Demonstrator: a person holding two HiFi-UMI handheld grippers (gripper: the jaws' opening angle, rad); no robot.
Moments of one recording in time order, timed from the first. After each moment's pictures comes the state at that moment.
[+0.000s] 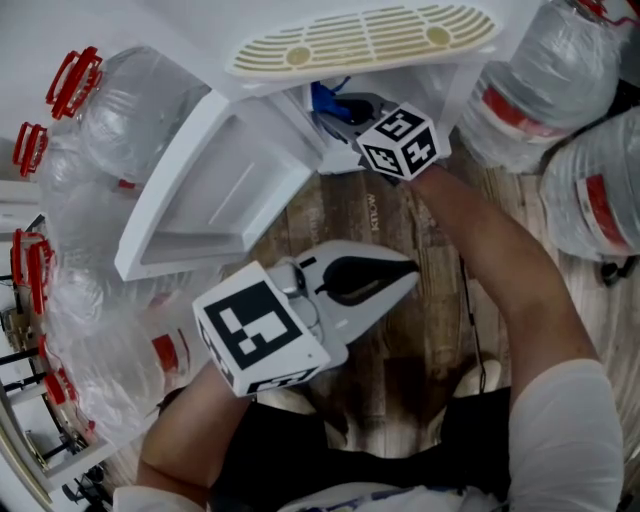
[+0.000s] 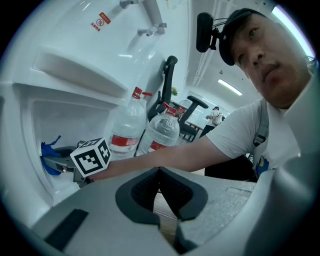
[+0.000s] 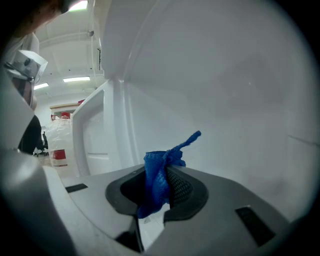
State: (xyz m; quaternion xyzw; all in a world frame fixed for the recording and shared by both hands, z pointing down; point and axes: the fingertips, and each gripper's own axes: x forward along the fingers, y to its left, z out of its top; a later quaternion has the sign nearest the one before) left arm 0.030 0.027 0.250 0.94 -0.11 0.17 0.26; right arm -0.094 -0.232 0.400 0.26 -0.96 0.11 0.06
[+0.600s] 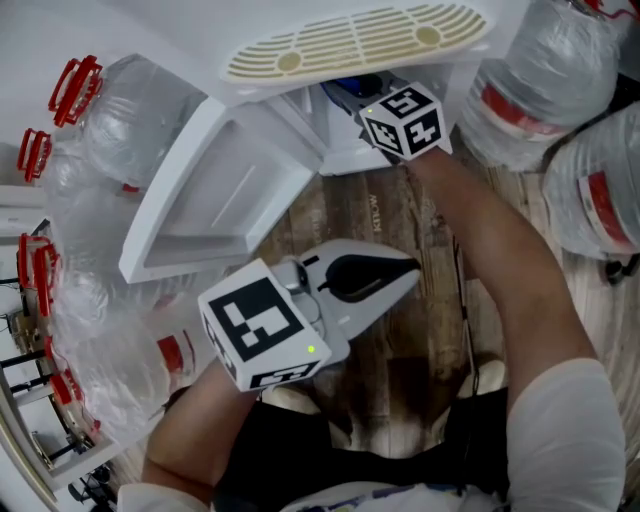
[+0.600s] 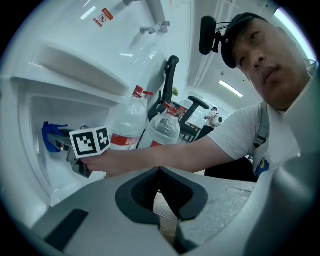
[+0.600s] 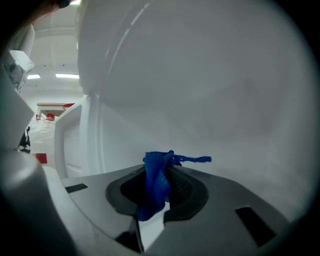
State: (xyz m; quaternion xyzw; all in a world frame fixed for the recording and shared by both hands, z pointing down) left arm 0.035 0.024 0.255 0.94 -0.11 0.17 0.27; right arm -0.065 -0.277 0.367 0.33 -0.94 0.08 0.03
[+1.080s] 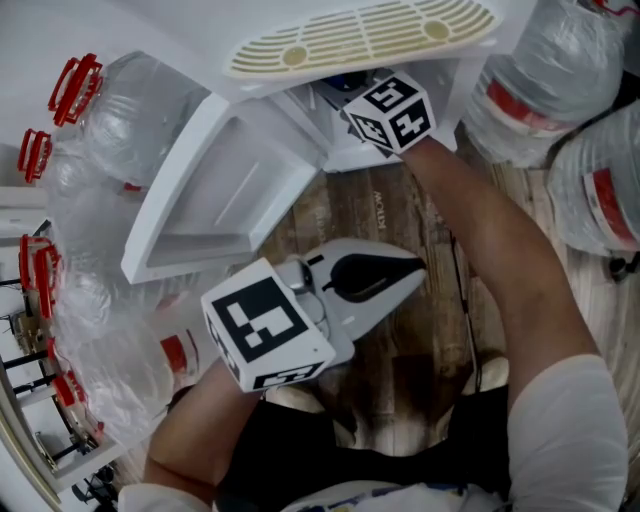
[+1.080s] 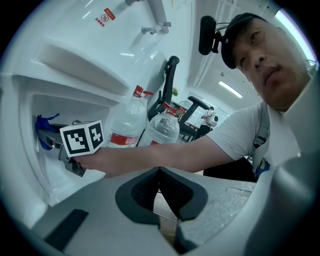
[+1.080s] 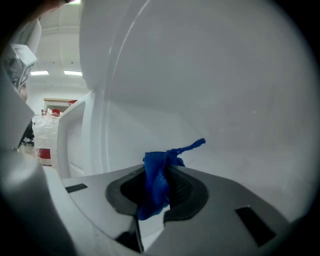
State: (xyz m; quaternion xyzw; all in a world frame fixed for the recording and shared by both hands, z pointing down) left arm 0.033 0.026 0.255 0.94 -0.11 0.17 0.27; right arm -0.095 -0.276 0.350 0.31 -0.95 0.05 0.04
